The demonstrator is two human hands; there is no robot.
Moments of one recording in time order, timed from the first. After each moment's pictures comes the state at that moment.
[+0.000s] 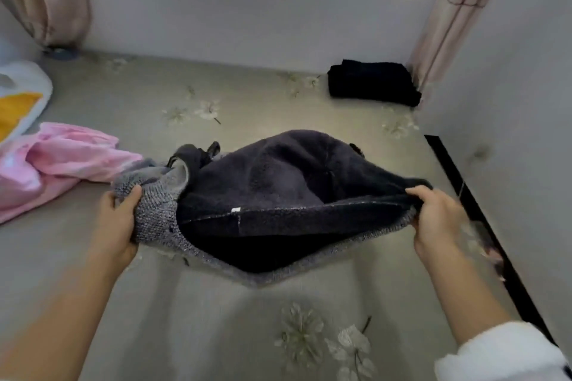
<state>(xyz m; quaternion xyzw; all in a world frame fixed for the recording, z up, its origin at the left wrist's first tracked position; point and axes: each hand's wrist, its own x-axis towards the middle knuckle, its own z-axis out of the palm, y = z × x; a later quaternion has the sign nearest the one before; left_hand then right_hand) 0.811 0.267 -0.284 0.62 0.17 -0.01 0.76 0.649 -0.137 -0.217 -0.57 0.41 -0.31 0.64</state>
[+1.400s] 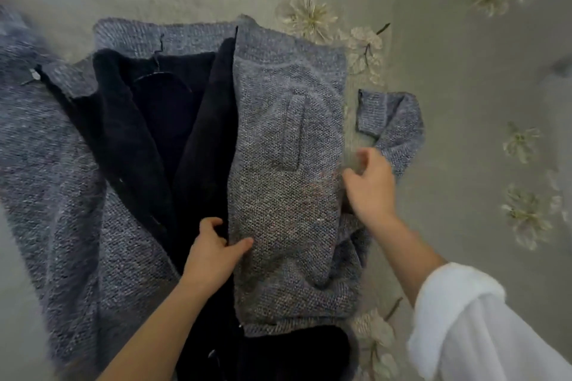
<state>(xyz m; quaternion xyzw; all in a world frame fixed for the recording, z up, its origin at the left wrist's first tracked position) 0.742 0.118 -0.591 0.79 0.19 -0.41 0.42 0.761 -0.134 -0.542 -0.89 0.38 0.02 0.26</state>
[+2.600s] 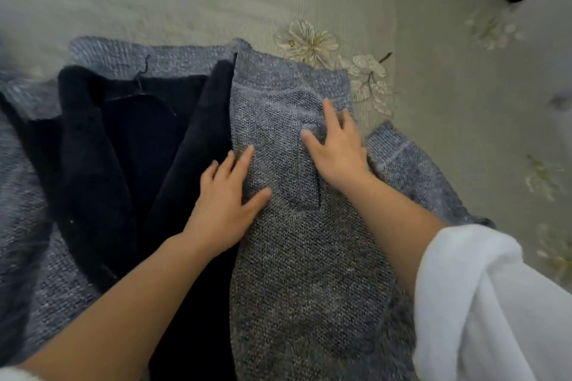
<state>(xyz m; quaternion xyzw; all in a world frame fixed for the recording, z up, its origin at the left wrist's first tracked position) 0.848 0.061 -0.619 0.91 -0.14 -0.21 0.32 0.869 -0.141 -0.588 -0.95 0.22 0.08 0.22</state>
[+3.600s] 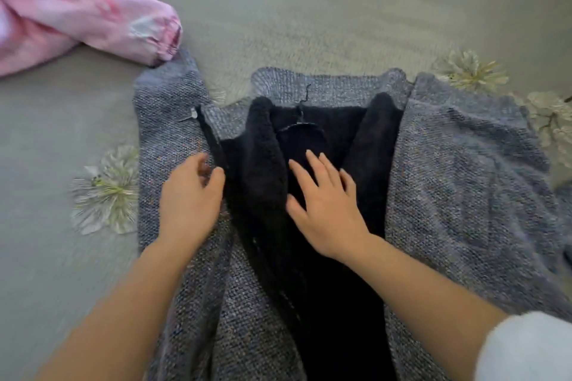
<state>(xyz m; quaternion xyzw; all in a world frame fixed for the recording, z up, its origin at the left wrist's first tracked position) 0.916 0.264 -0.595 0.94 0.21 -0.05 0.28 0.900 0.070 -0.620 -0.97 -0.09 0.13 0.19</state>
